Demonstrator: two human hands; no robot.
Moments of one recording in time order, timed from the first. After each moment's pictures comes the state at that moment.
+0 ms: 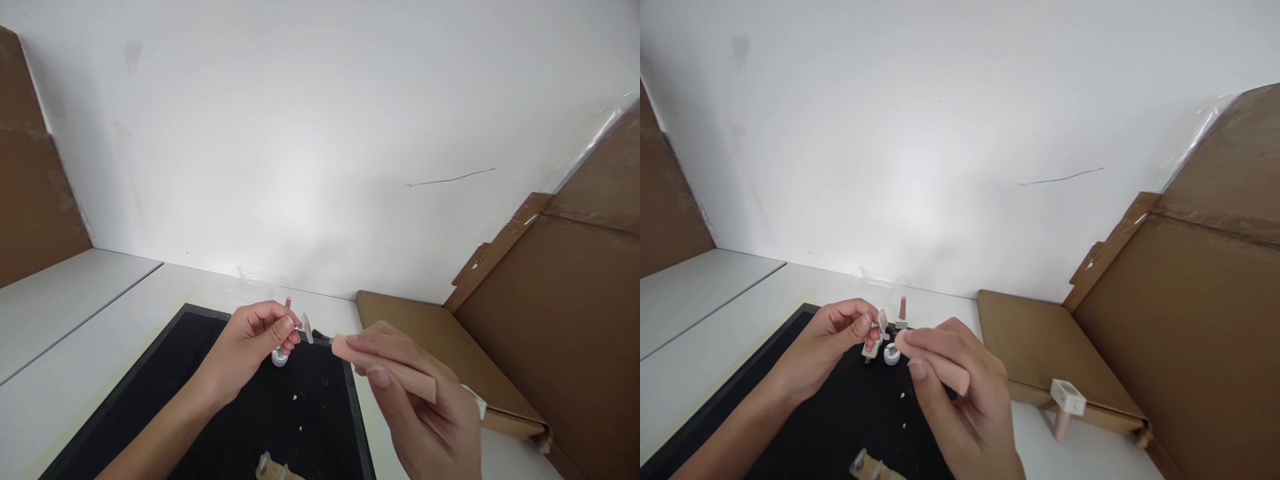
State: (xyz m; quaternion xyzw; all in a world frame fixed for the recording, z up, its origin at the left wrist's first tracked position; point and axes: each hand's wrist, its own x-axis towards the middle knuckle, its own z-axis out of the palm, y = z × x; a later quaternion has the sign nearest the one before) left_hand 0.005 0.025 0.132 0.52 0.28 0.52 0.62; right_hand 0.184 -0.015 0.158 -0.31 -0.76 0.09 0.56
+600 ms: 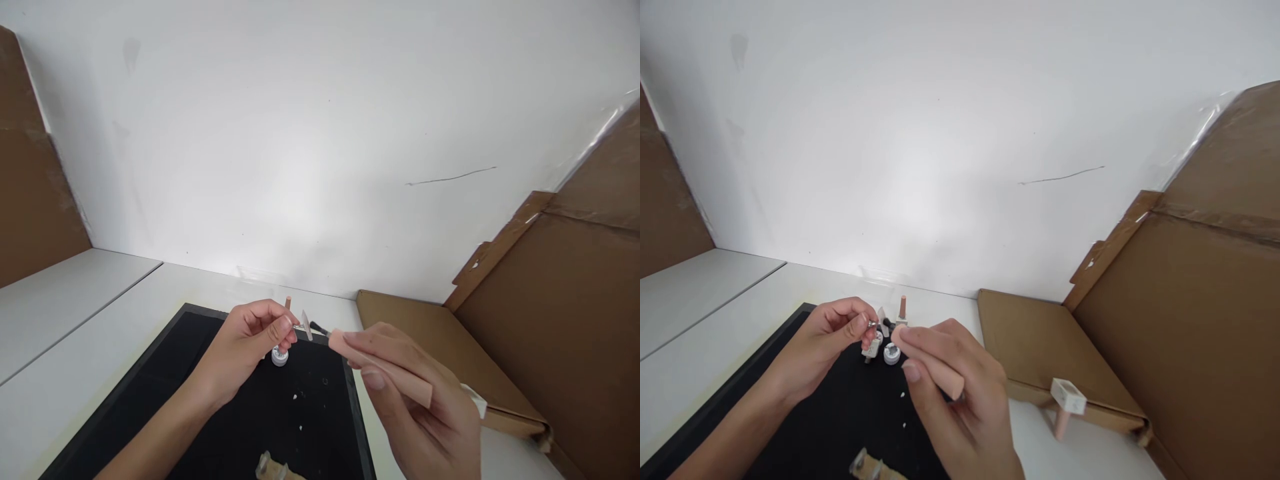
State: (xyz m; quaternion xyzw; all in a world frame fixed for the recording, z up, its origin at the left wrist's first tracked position) left_hand 0.002 0.026 0.127 0.52 0.28 0.53 0.61; right_hand 0.182 -0.014 0.159 -0.28 -0.78 0.06 0.56
